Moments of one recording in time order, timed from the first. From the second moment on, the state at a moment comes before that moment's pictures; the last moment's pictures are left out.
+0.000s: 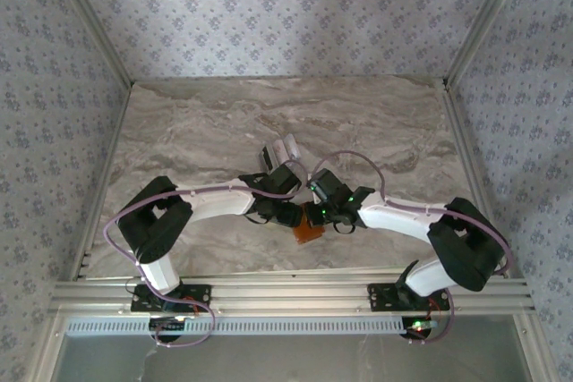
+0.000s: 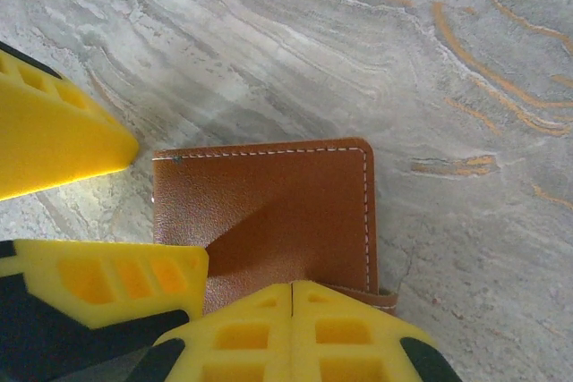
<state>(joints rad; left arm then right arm) -0.92 1.74 0.99 -0.43 0.09 -0.56 0.82 1.45 0.72 -0.29 -0.07 0.49</state>
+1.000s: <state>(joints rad) -0.92 1.74 0.99 -0.45 0.10 -0.57 0.89 1.50 0.74 -0.29 0.06 0.55</state>
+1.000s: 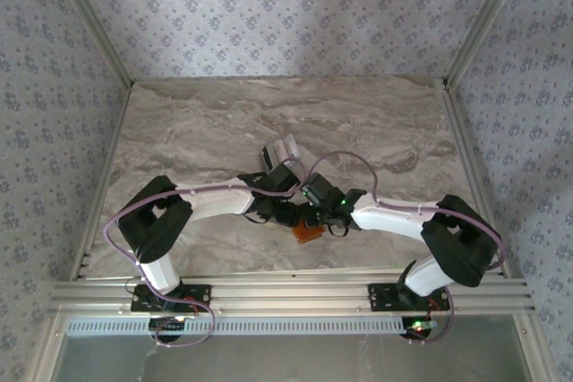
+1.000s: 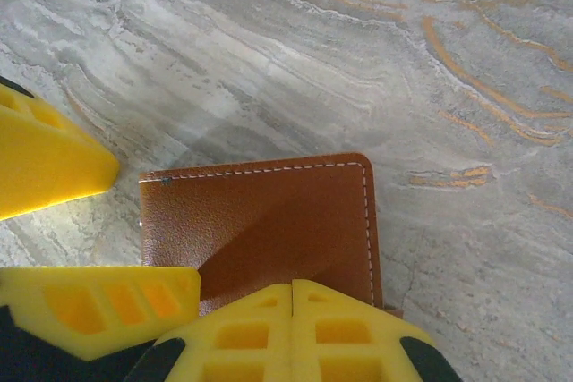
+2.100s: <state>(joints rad) -0.91 1.75 0.99 -0.45 0.11 -0.58 0.98 1.52 0.70 -0.20 0.24 0.73</state>
